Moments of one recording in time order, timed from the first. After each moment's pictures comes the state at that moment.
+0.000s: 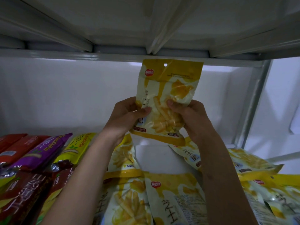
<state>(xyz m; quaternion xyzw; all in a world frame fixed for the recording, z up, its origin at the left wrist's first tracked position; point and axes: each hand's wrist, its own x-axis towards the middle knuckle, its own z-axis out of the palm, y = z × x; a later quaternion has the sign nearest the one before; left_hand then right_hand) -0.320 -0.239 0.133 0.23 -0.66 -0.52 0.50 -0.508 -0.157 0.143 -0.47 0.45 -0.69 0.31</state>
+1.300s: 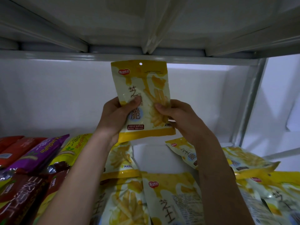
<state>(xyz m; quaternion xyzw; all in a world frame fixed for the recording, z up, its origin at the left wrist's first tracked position) -0.319 -0.234 0.137 0.22 -0.56 -0.57 0.56 -0.501 -0.155 0.146 -0.51 0.53 -0.60 0.33</state>
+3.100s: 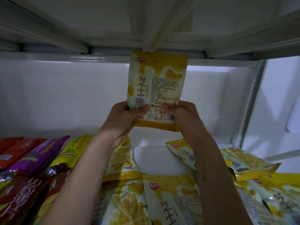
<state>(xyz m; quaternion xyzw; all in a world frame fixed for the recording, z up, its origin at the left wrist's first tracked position) -0.325 -0.232 0.139 0.17 -0.59 -0.62 0.49 -0.501 -0.165 0.142 -0.48 0.48 -0.67 0.30</state>
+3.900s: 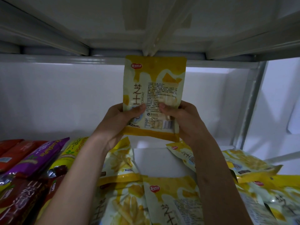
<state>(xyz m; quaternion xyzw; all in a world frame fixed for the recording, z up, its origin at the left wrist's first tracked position) -0.312 -0.233 0.141 0.18 -0.61 -0.62 0.46 -0.497 -0.160 0.145 -0.48 0.40 -0.69 0.36</state>
